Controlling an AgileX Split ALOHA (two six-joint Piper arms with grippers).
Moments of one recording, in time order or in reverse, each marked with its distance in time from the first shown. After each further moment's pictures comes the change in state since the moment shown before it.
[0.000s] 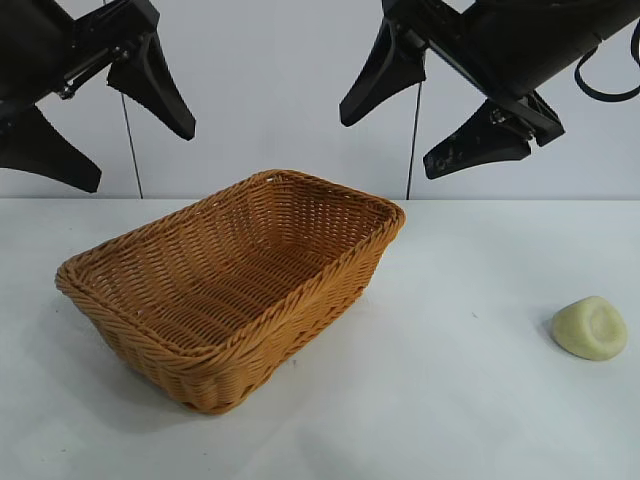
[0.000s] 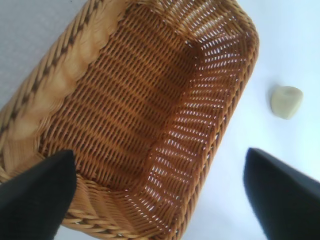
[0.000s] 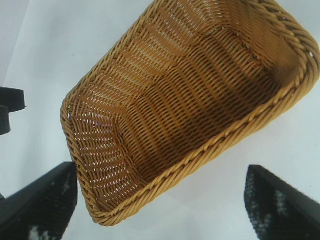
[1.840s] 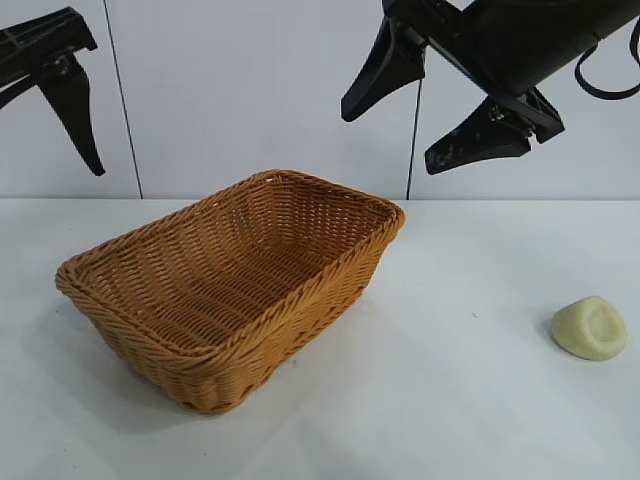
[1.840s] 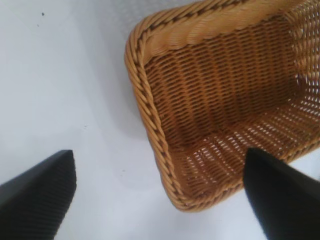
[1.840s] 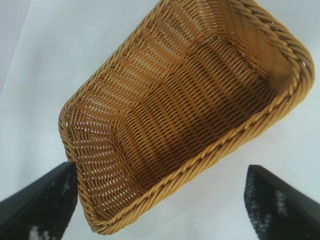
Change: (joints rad) left arm -0.180 -0.145 0.106 0.644 0.118 -1.288; right arm 0.000 0.000 0.000 0.003 -0.020 0.007
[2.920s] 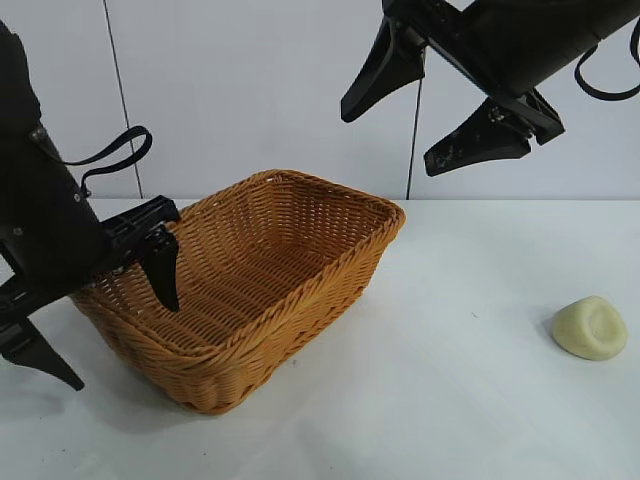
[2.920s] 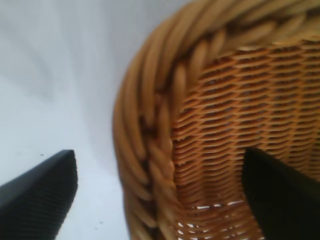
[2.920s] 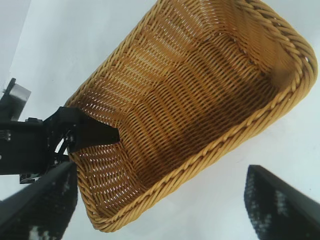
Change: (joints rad) left arm 0.082 0.433 0.000 -0.336 -0.246 0.234; right arm 0.000 0.000 0.000 0.000 0.008 0.005
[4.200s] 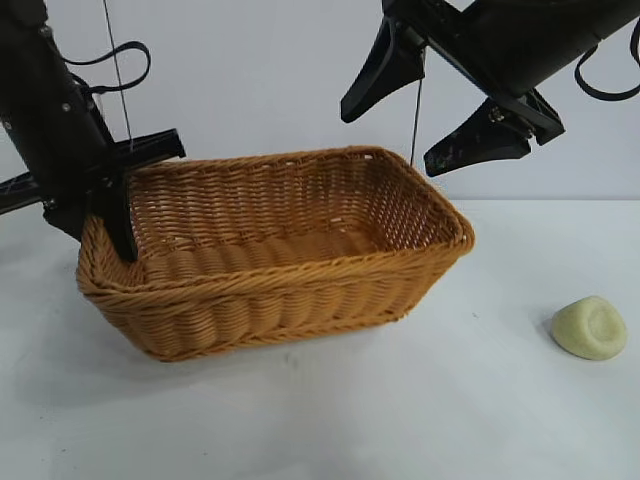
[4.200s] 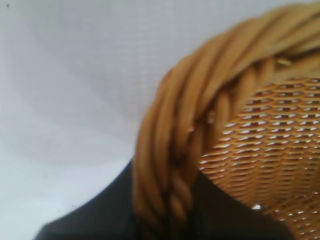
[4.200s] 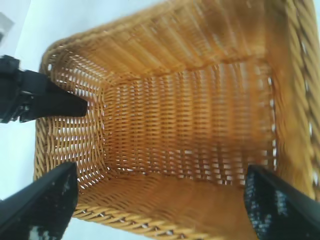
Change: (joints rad) left arm 0.111 0.155 -0.455 0.013 0.448 0.622; right arm 0.000 0.000 0.000 0.000 0.002 0.000
